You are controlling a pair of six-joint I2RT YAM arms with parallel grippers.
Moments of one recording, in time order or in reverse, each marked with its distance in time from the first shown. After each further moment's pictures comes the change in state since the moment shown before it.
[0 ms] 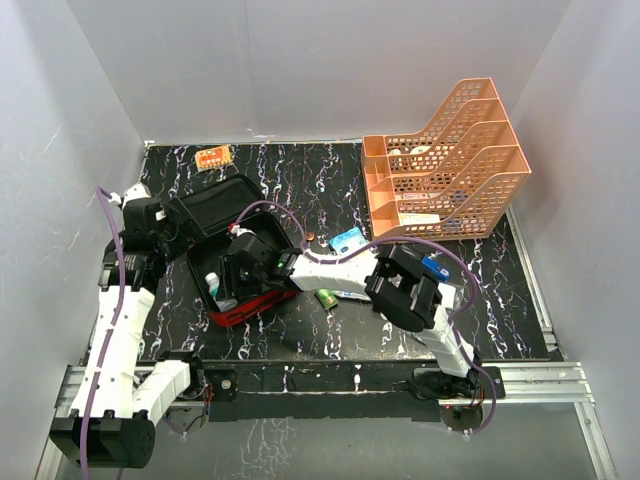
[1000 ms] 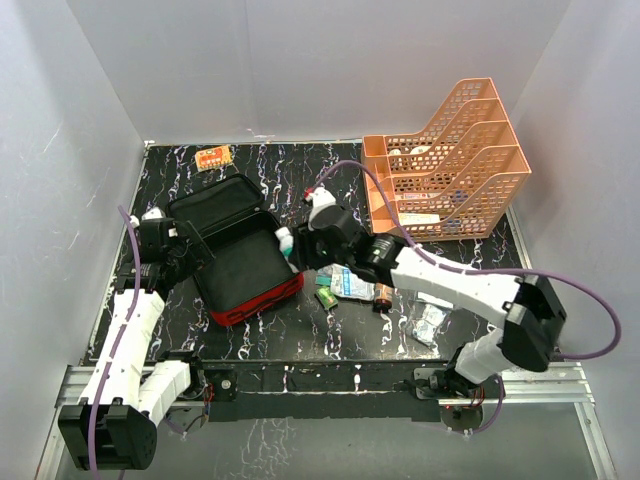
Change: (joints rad) left arm 0.020 -0.007 -0.232 0.072 0.076 0.000; right arm -0.152 -0.739 -0.489 -0.167 0.244 -0.352
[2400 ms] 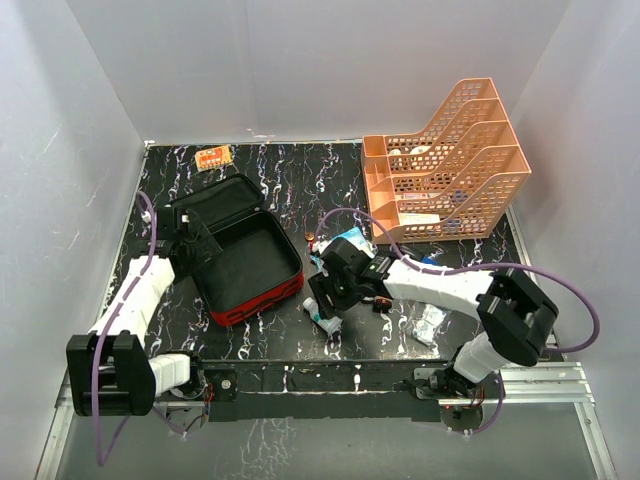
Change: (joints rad) left arm 0.000 0.294 0.008 0.120 -0.008 -0.042; right arm -0.041 0.079 -0.200 -0.148 -0.246 -0.101
